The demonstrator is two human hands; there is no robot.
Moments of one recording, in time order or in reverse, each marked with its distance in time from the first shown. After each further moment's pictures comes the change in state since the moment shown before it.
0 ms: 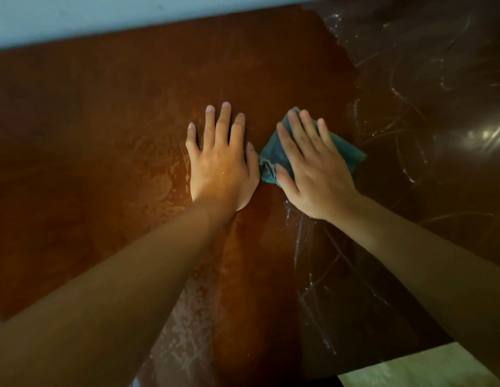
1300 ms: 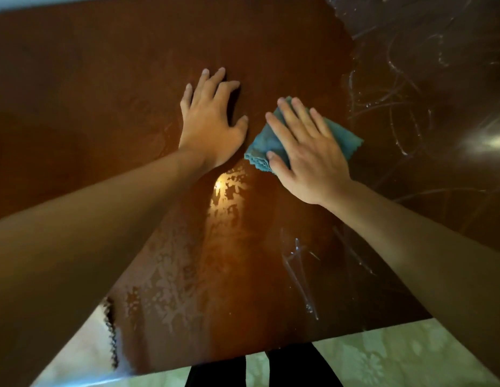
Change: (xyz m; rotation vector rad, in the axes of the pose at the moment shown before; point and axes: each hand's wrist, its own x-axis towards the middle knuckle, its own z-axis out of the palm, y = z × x) left_hand 0.004 -0.015 -0.018 -0.341 -0.104 -0.001; right_hand -0.027 -0.007 0.004 0.042 0.000 -0.027
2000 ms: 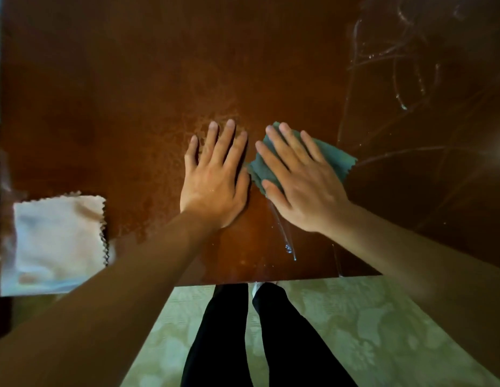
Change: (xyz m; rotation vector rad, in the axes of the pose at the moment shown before) left_hand -0.180 0.039 0.044 0.318 -0.067 -0.013; right_hand -0.115 -0.028 0.007 -0.032 -0.098 -0.220
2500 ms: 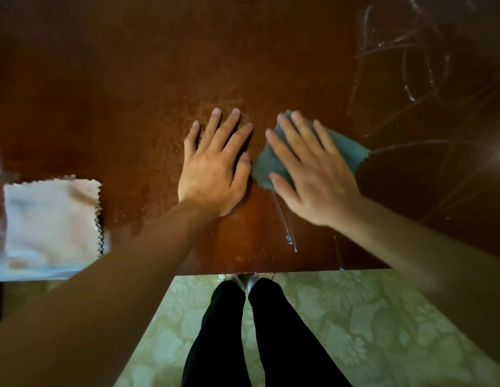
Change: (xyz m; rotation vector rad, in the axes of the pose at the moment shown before) left_hand -0.003 -0.002 -0.001 -0.157 0.135 0.020; right_hand -0.007 0.004 -0.004 0.018 -0.016 0.024
